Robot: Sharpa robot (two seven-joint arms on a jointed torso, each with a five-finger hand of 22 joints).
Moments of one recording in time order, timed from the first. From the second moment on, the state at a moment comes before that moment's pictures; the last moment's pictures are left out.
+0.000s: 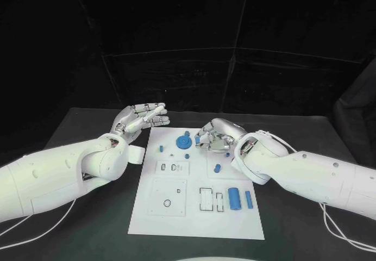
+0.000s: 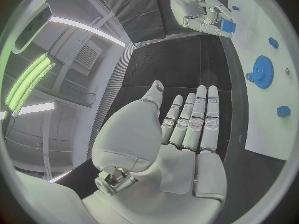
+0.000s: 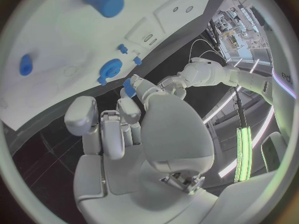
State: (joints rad) left arm 1.15 -0.90 -0.05 1.51 0.00 -0.31 0.56; left_hand 1.34 0.06 -0.01 0.10 0.05 0.82 0.21 0.08 0.06 0.87 0.21 0.10 0.06 0.97 0.17 0.13 0.07 0.17 0.85 0.28 0.19 0.07; right arm 1.11 -0.62 0.02 1.47 -1.33 -0.41 -0.11; right_hand 1.34 -0.03 0.33 0.04 0.19 1.07 0.11 0.14 0.08 1.36 0.03 1.10 1.15 1.47 -0.04 1.49 1.31 0.12 1.33 0.06 1.32 0.96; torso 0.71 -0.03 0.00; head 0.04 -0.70
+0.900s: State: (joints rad) left arm 1.17 -0.88 -0.05 1.48 0.03 -0.31 0.56; left_hand 1.34 0.06 -0.01 0.10 0.05 0.82 0.21 0.08 0.06 0.87 0.21 0.10 0.06 0.97 0.17 0.13 0.07 0.17 0.85 0.28 0.19 0.07; right arm 1.06 -0.46 -0.04 1.42 -1.60 -0.33 -0.25; right_hand 1.33 -0.05 0.34 0.04 0.19 1.06 0.11 0.14 0.08 1.35 0.03 1.09 1.14 1.47 -0.04 1.48 1.31 0.12 1.33 0.06 1.32 0.97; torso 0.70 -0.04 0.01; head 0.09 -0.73
